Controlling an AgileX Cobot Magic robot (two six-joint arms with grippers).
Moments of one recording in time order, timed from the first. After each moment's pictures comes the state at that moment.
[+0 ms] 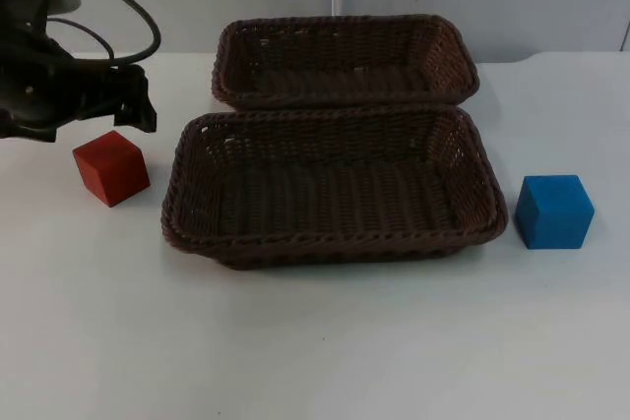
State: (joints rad) right arm 0.06 0.00 -0.52 -0.08 1.09 0.02; left arm -0.03 2.02 -1.14 -0.80 0.19 0.71
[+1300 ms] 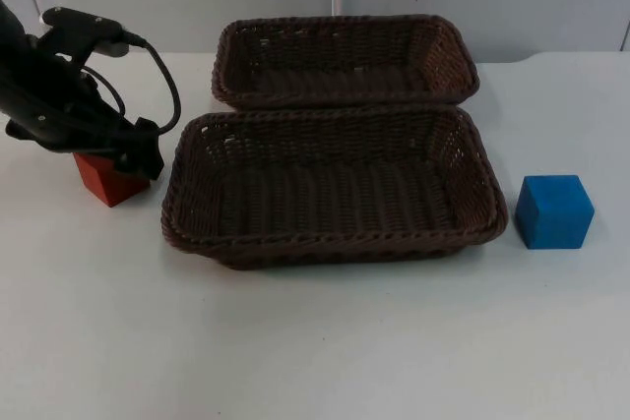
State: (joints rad) right arm 0.06 0.00 -0.52 -0.08 1.09 0.02; left arm -0.03 2.17 -1.29 -0.49 0.30 0.80
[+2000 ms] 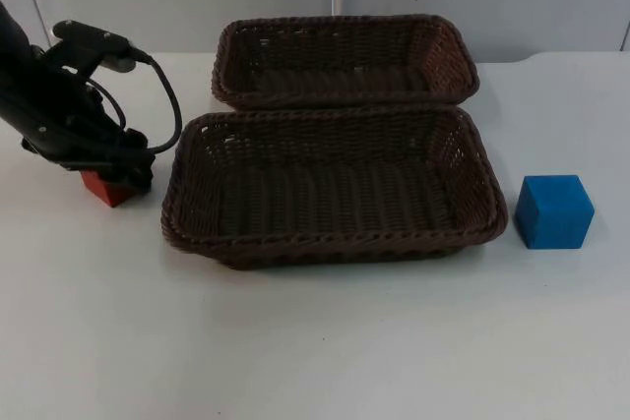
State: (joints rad) right arm 0.06 0.00 -0.52 -0.08 1.09 0.03; left arm -0.03 2.19 -1.29 -0.48 0.32 0.84
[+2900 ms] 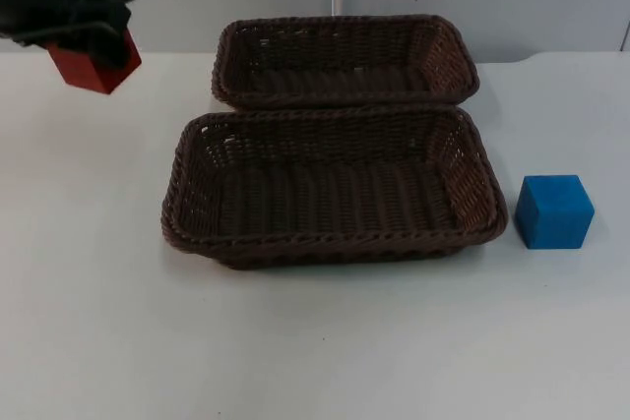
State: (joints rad) right arm 0.06 0.00 -0.52 -0.08 1.09 0.03; left arm -0.03 1.85 -1.29 -0.47 0.53 0.68
